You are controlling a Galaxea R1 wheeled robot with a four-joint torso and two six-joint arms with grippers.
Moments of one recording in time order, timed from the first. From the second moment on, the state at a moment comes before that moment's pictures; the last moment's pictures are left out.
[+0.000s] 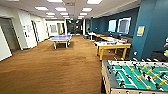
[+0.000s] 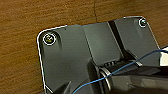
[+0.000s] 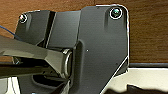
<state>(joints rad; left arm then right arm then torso) 1.49 3.06 -2.79 0.08 -0.01 0.00 -1.59 3.03 -2.79 -0.17 0.07 0.01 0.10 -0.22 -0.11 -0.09</state>
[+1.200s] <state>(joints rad) 1.49 3.06 -2.79 0.08 -0.01 0.00 -1.59 3.03 -2.79 -0.17 0.07 0.01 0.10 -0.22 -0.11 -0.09</state>
